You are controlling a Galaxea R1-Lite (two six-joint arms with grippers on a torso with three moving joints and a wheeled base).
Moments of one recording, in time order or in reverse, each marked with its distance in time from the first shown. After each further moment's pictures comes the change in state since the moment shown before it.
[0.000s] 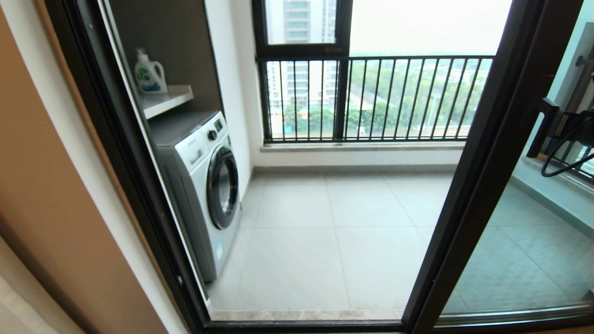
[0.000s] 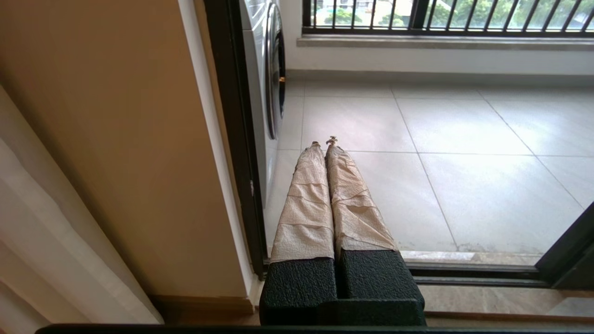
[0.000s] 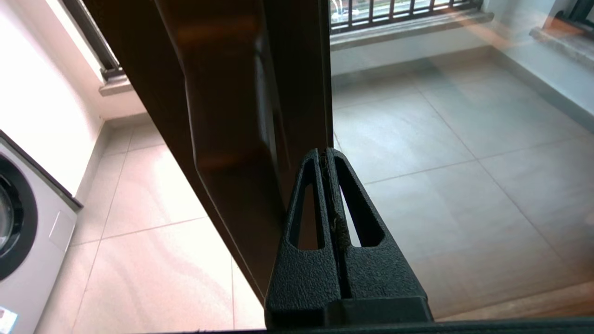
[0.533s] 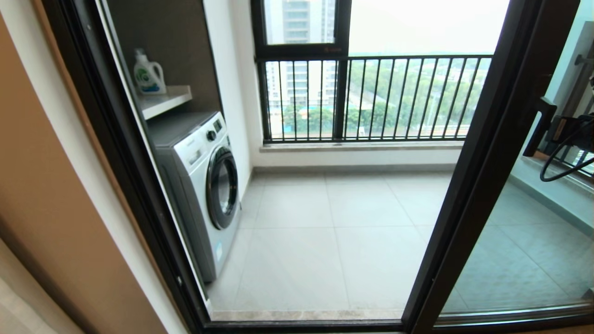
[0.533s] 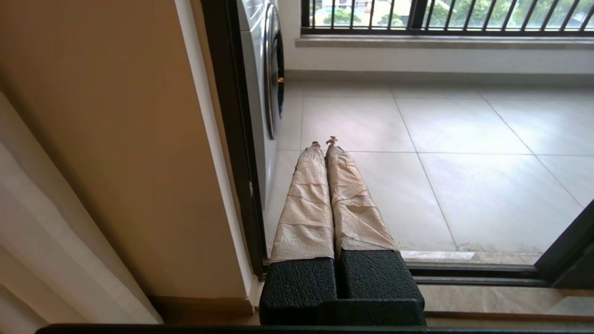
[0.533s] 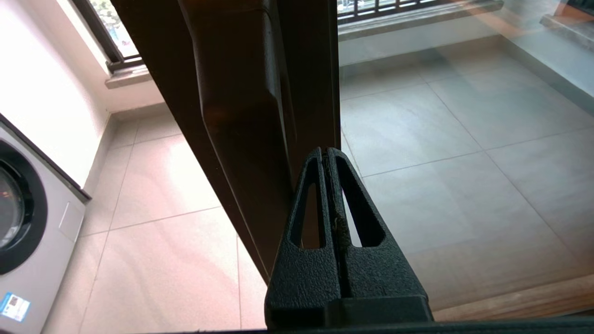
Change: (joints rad) left arm 0.000 0.000 0.000 0.000 0.000 0.001; right arm 0.045 -0.028 0.051 0.000 0.018 0.001
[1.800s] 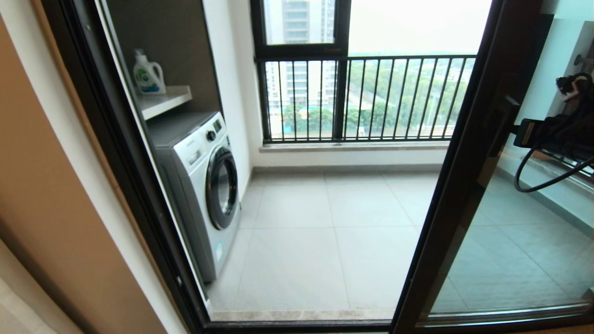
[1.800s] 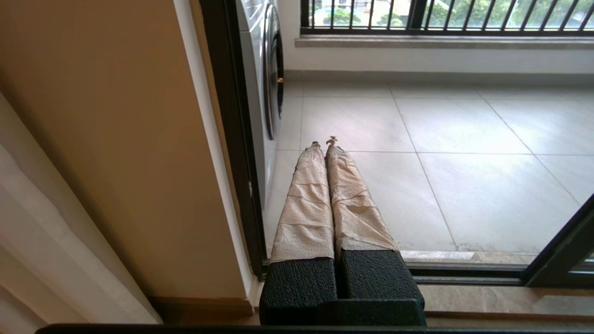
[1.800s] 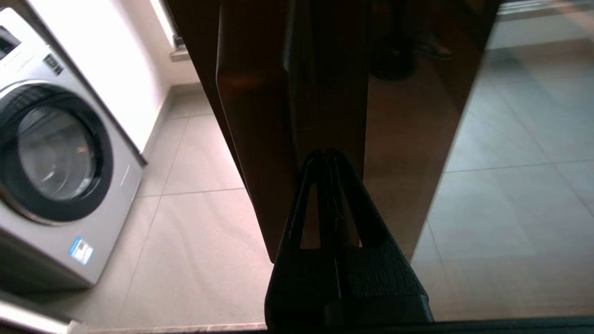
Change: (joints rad) left arm 0.000 0.000 0.000 0.000 -0.001 -0.001; right arm 0.171 -0.084 0.133 -0.037 0.010 0.004
